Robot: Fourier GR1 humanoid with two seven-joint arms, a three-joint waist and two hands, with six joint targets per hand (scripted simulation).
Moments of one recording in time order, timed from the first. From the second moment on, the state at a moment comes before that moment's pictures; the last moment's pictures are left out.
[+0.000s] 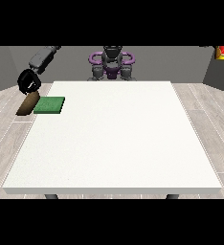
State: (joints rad) left arm -0.55 0.76 0.56 -1.03 0.36 -0.46 -0.05; right arm -0.50 -0.58 -0.40 -0.76 -0.12 0.00 0.09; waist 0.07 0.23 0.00
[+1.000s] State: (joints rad) left arm -0.54 0.85 0.59 -1.00 0.40 -0.48 -0.07; right arm -0.59 -0.60 -0.48 -0.60 -0.17 -0.11 0.02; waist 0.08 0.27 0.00
